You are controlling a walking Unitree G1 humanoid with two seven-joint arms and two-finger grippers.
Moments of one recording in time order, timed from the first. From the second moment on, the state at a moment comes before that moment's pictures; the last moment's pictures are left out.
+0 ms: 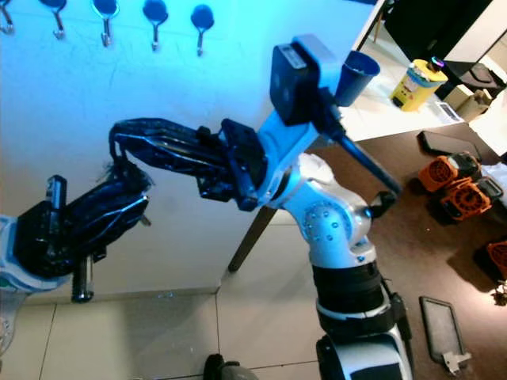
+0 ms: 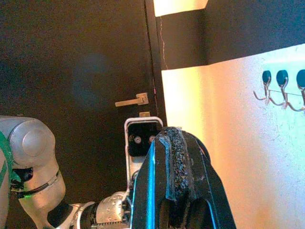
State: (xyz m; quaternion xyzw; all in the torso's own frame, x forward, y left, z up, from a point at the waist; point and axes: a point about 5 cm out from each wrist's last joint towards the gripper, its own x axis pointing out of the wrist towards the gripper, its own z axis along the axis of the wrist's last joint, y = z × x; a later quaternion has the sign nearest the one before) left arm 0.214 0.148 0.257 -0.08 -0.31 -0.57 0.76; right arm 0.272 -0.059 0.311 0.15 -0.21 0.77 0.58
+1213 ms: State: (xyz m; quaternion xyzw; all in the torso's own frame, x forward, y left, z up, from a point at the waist) left arm 0.224 0.156 0.280 -0.06 -0.34 -0.54 0.77; right arm 0.283 -0.075 0.302 0.20 -0.23 0.70 0.64
